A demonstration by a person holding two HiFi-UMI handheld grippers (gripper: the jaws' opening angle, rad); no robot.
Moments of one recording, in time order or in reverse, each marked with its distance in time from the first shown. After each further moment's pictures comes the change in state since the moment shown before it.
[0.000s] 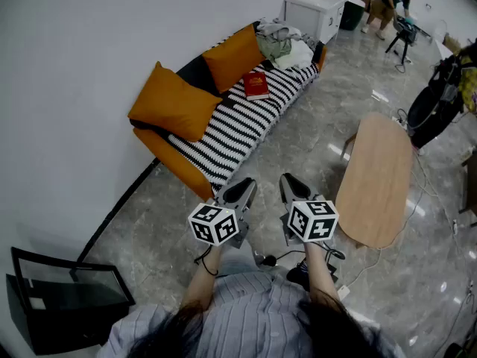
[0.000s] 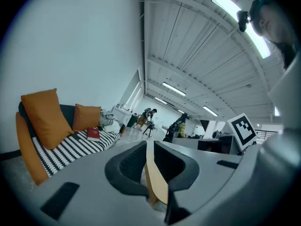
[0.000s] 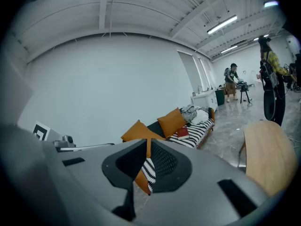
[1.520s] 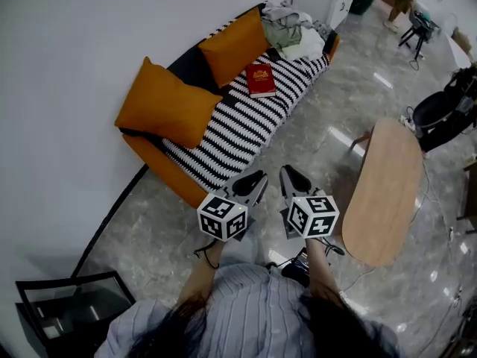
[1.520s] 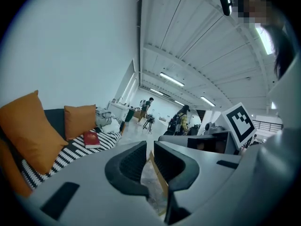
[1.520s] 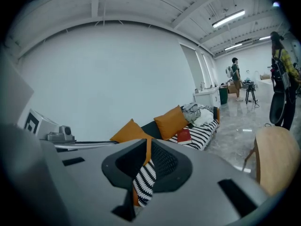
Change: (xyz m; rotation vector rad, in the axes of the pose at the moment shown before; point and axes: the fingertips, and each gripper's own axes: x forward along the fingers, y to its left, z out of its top) left arm 0.145 0.126 0.066 0.073 0.111 -0.054; right arm 0.200 -0.052 0.058 -0.032 0.050 -0.009
